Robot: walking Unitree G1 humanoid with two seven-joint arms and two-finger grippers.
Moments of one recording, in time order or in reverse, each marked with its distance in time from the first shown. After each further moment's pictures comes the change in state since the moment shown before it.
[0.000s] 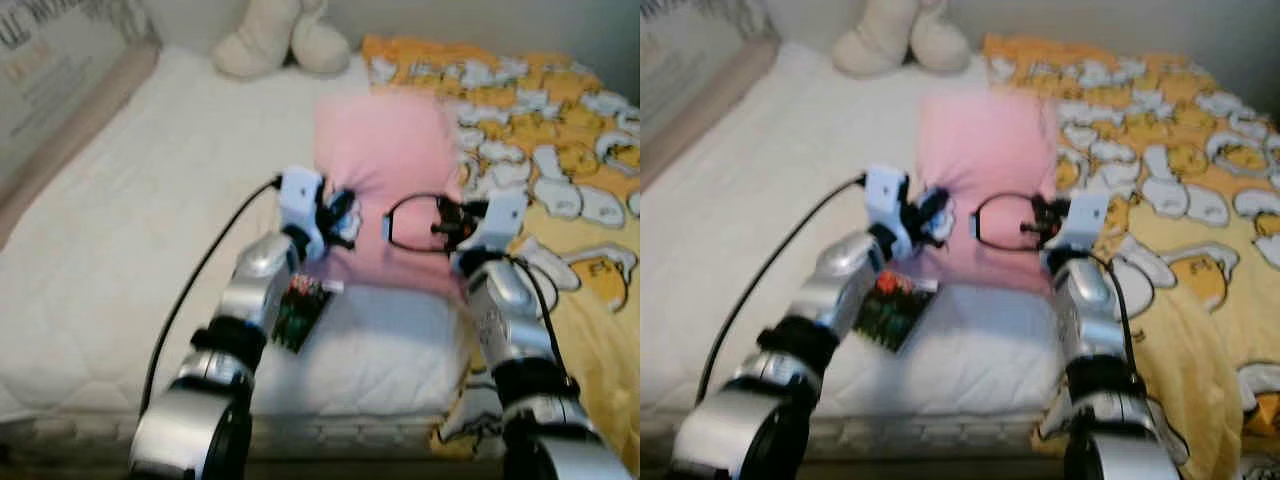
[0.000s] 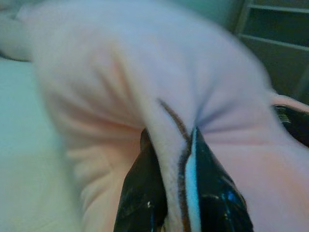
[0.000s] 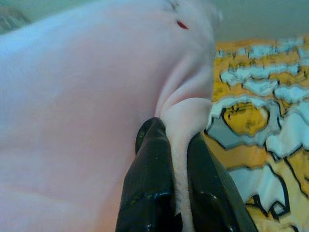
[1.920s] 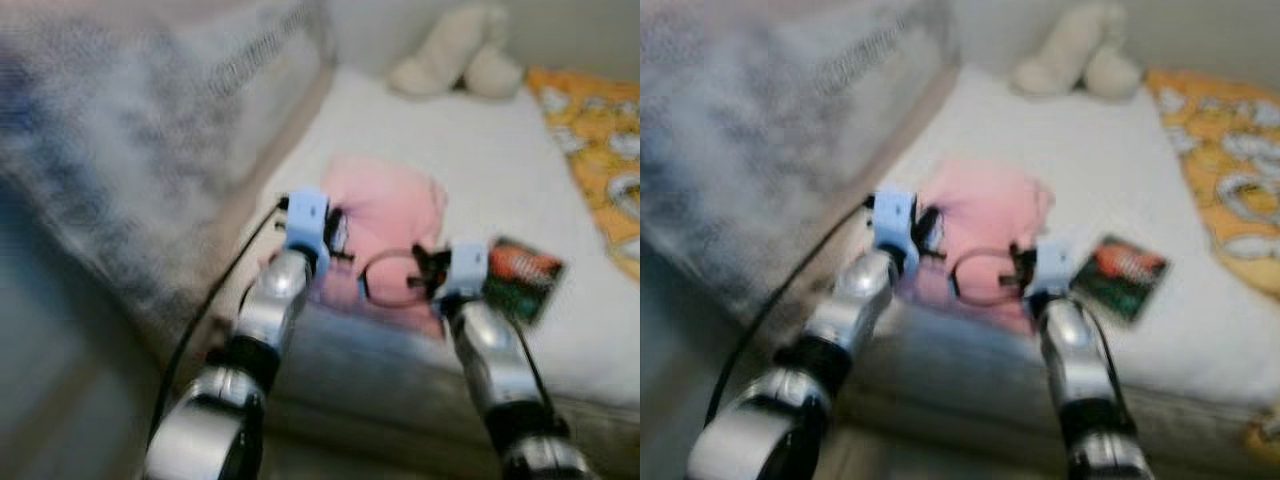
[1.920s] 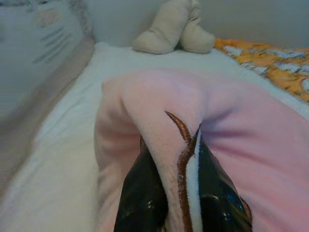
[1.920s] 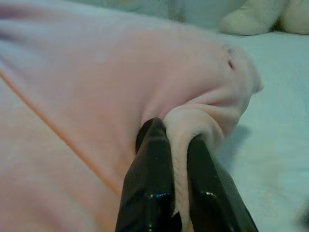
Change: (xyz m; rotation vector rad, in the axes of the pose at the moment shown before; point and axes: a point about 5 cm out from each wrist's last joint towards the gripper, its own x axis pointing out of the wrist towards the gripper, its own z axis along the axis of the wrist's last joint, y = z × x) left arm 0.000 -0.014 -0.026 0.069 0.107 0.199; right arm -0.030 0.012 -0.054 -0.113 0.192 0.072
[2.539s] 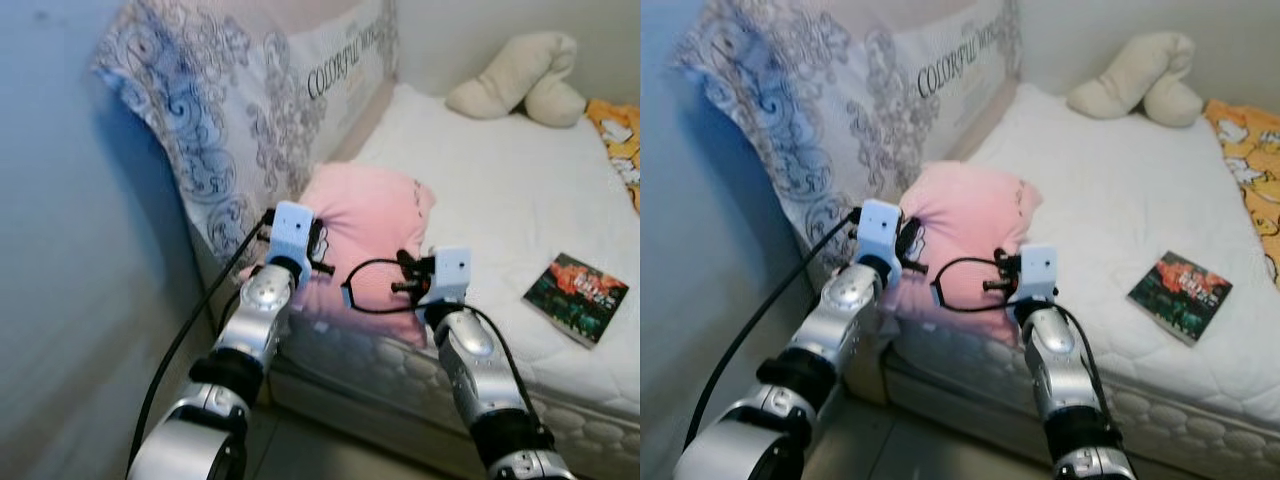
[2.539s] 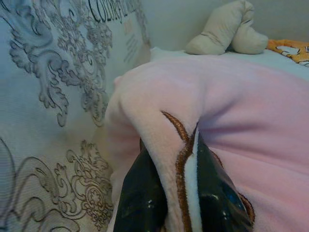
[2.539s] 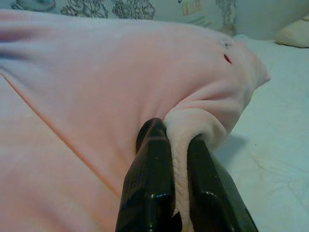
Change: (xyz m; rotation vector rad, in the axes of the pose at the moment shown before) left arm -0.012 0.020 -0.017 0.066 0.017 0.074; right arm -0.003 0.020 -0.008 0.034 -0.003 0.030
